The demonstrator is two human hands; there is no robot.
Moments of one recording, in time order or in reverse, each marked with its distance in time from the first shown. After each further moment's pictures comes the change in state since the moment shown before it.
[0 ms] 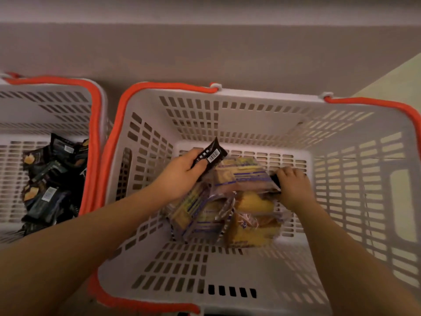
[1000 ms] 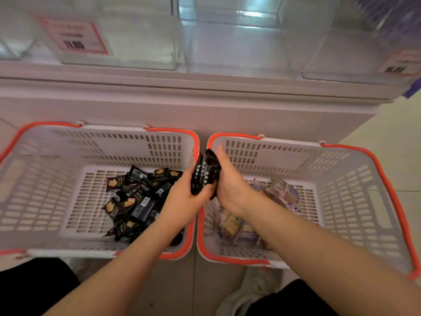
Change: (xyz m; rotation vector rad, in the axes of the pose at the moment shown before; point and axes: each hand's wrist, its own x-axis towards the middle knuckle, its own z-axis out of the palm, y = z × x) left_hand -0.166 -0.010 -0.121 -0.199 0.364 0.317; right_hand -0.135 -0.297 -0.222 1.965 -0.323 -0.022
